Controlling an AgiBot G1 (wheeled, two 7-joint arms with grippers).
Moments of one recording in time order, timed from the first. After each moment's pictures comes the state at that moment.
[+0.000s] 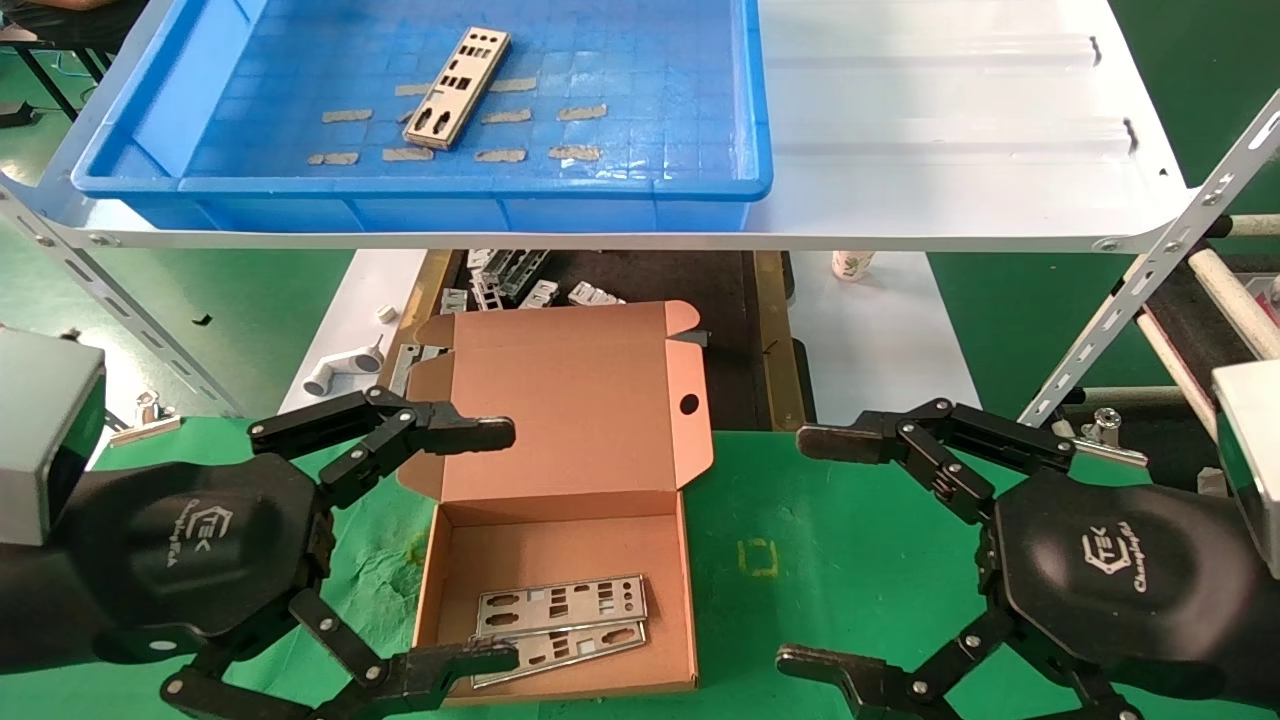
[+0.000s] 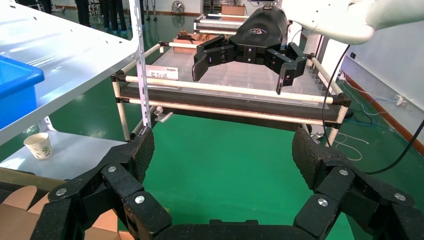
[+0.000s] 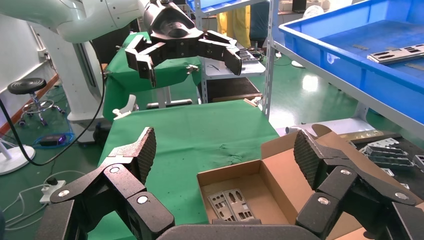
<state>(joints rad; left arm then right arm) -1.08 0.61 0.28 -1.28 0.73 1.50 -0.19 1.09 -0.58 -0.35 1.28 -0.69 -1.47 0.15</state>
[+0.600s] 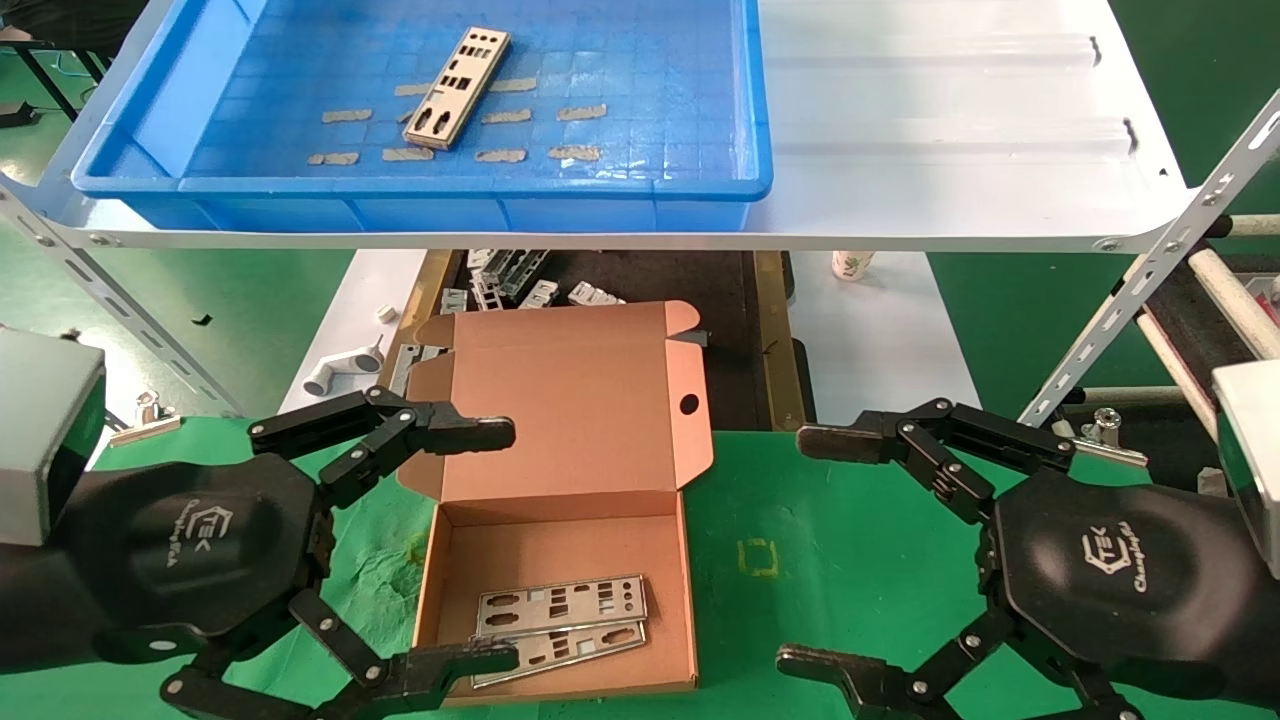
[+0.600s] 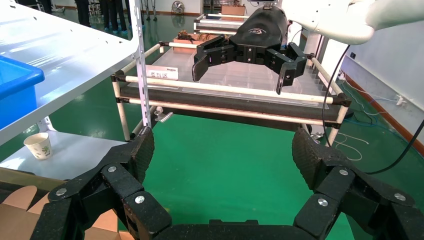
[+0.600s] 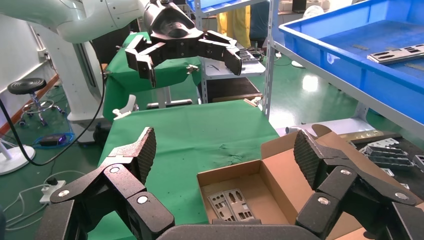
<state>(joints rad) -1.08 0.61 0.28 -1.28 0.73 1.50 -0.19 1.09 -0.58 -0.35 1.28 -0.69 -1.47 0.15</state>
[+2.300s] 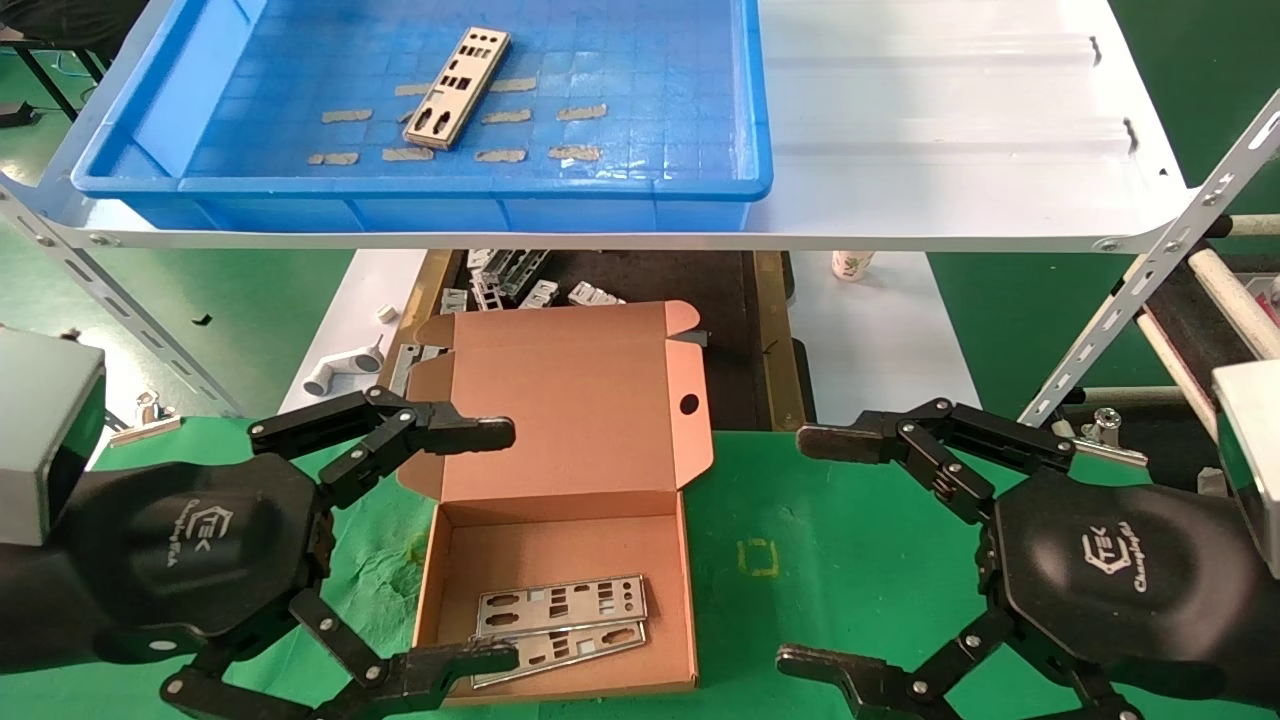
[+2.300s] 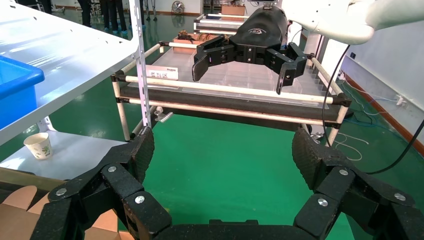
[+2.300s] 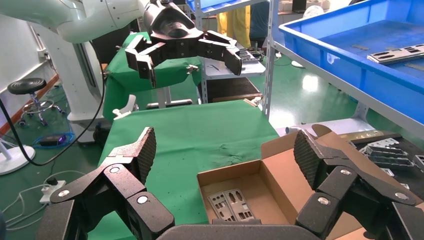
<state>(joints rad) -1.08 0.61 0.28 -1.28 0.73 1.50 -0.19 1.09 -0.58 -0.35 1.28 -0.69 -1.47 0.15</state>
